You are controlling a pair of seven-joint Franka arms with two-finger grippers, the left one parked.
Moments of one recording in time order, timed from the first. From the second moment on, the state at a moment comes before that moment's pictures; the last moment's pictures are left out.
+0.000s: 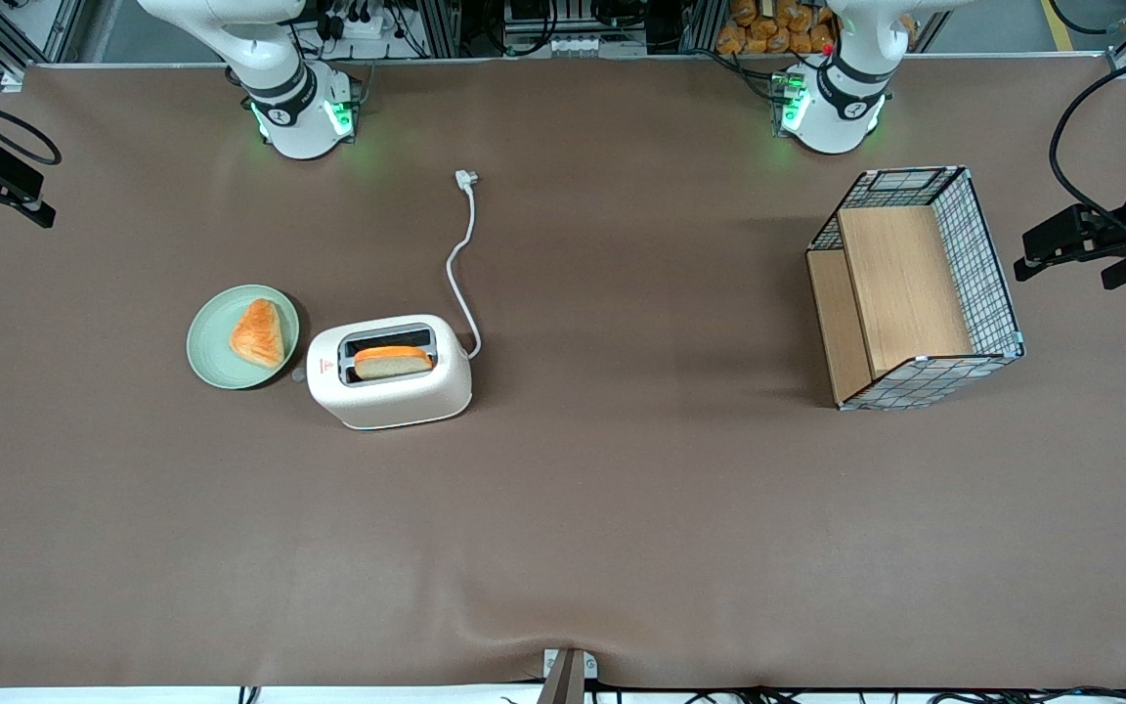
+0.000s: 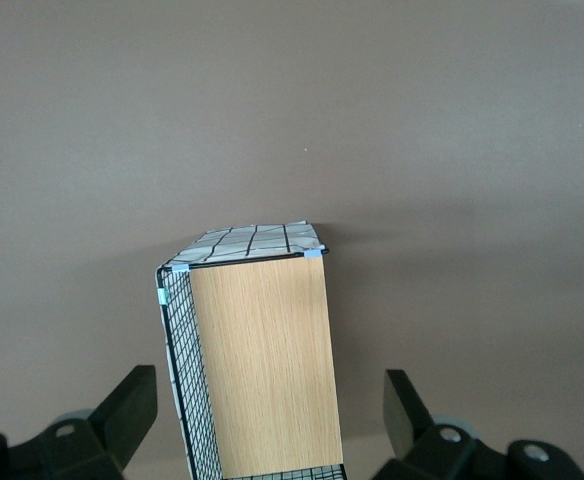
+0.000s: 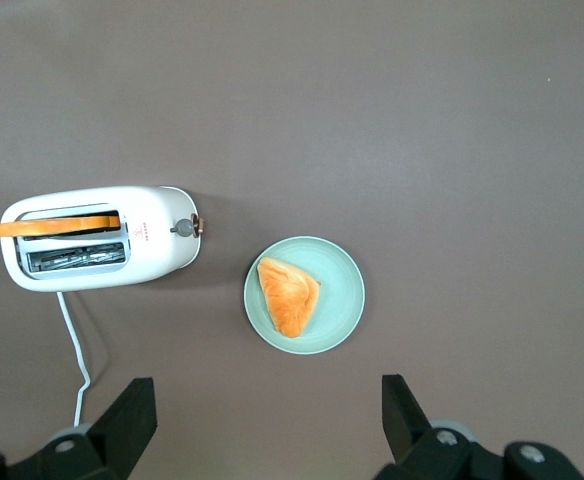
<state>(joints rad) -0.01 -0.08 -0.04 -1.54 0.01 1.49 -0.10</state>
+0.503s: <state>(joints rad) -0.01 -0.08 -0.04 -1.54 0.02 1.48 -0.11</state>
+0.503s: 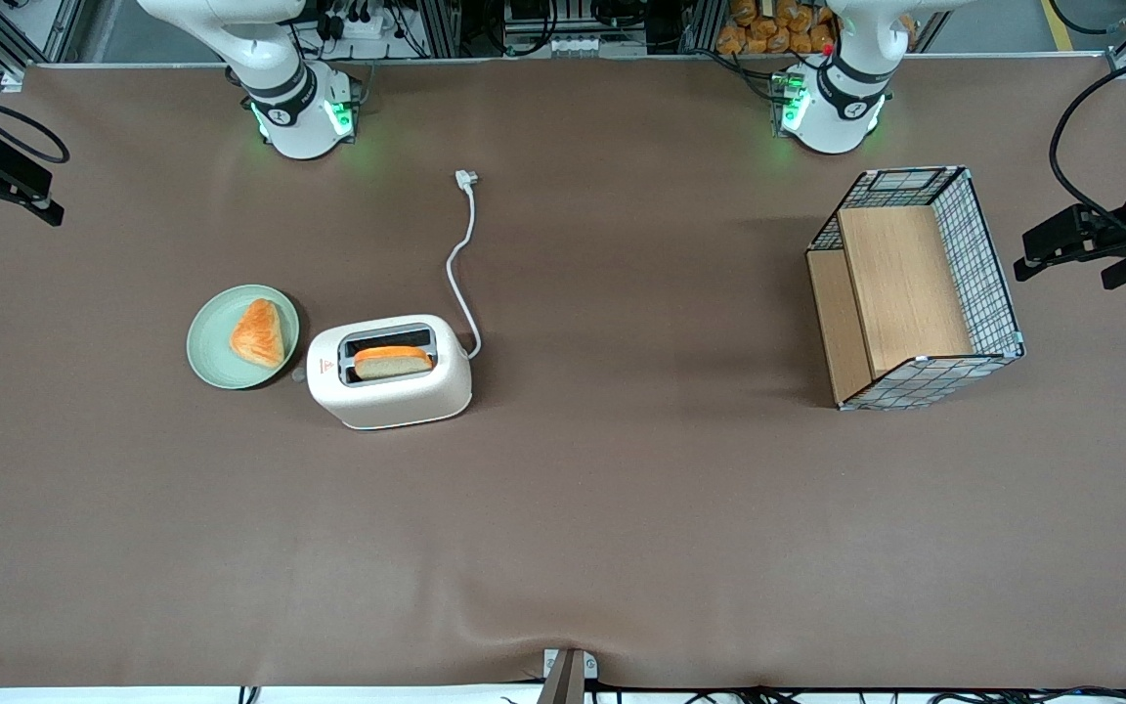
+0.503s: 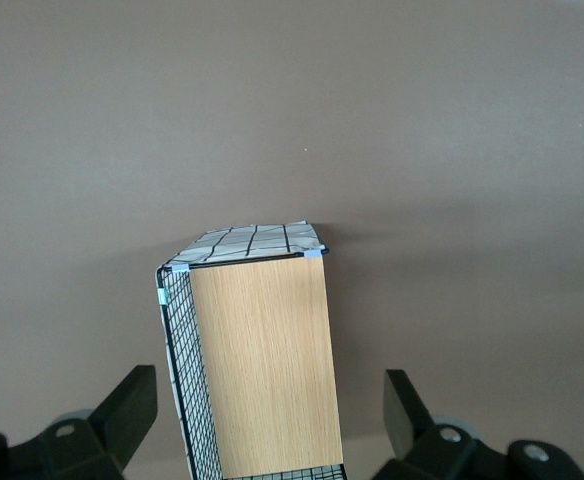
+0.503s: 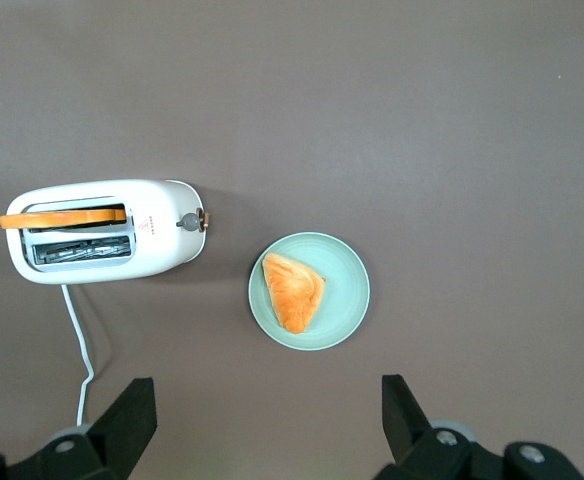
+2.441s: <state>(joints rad) 0.00 -0.08 -0.04 -1.56 0.02 1.46 -0.11</state>
